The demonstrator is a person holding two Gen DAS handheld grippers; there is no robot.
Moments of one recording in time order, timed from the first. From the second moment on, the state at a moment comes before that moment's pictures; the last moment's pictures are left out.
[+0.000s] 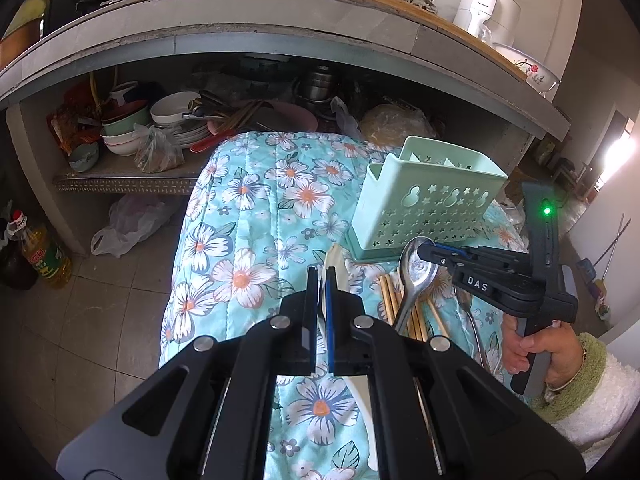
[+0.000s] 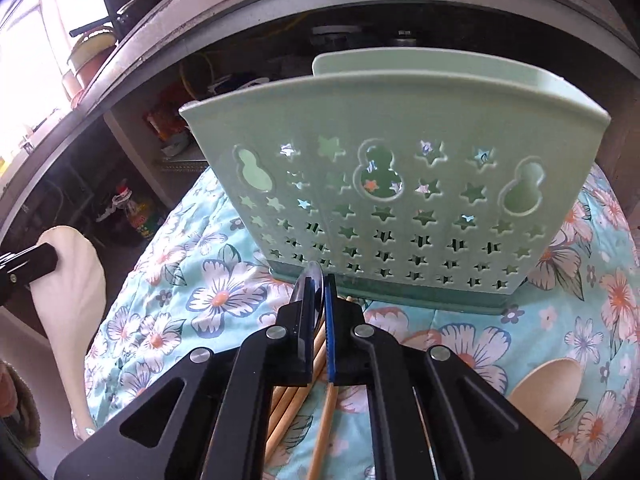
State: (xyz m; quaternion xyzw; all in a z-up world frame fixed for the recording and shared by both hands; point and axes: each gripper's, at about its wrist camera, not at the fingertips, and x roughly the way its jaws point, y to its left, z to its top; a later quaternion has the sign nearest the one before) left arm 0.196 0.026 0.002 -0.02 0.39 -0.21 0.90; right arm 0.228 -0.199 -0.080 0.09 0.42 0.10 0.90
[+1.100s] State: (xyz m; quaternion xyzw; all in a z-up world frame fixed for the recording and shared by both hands) left arm 0.314 -0.074 0.125 -0.08 0.17 -0.17 0.97; right arm 0.125 -0.307 0.084 0.08 0.23 0.02 0.97
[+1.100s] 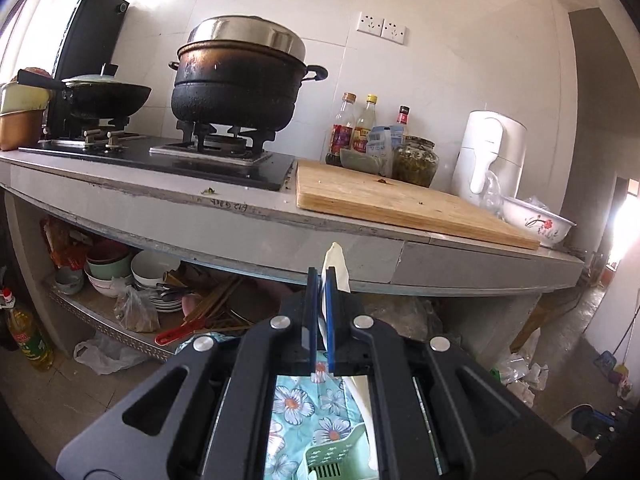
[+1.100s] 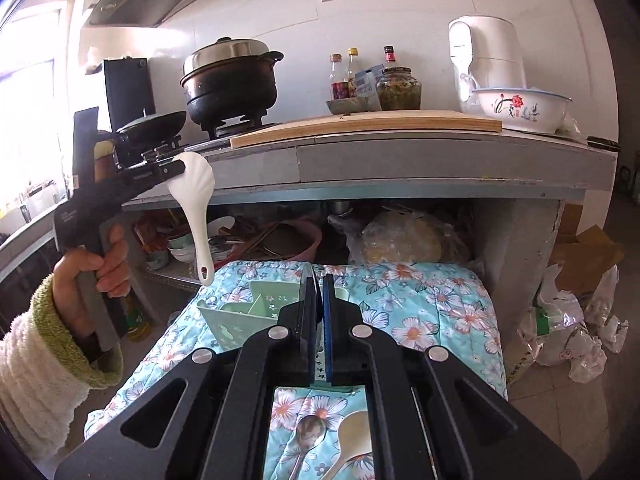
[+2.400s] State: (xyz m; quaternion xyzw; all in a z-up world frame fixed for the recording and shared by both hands) left arm 0.228 -0.027 0.020 -0.04 0.27 -0.20 0.94; right arm 0.248 -0.292 0.058 -0.11 0.18 0.00 0.98
